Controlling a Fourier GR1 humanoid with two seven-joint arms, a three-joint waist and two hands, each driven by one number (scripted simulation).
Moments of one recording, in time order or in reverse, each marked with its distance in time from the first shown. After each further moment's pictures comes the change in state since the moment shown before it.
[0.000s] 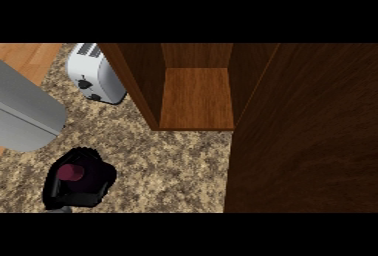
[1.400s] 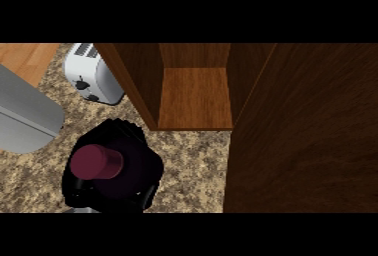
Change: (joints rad) left arm -0.027 -0.115 -0.444 -0.771 0.073 0.339 0.679; right arm -0.005 0.033 0.026 0.010 -0.002 -0.003 0.011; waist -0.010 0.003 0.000
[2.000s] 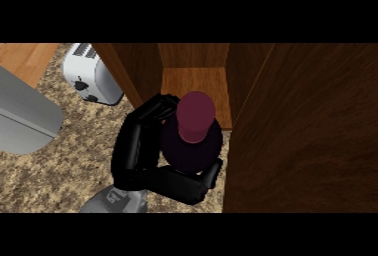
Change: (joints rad) left arm -0.300 -0.001 -0.229 0.090 -0.036 0.406 0.125; right arm 0.028 0.013 -0.001 0.000 -0.003 0.011 -0.023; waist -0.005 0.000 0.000
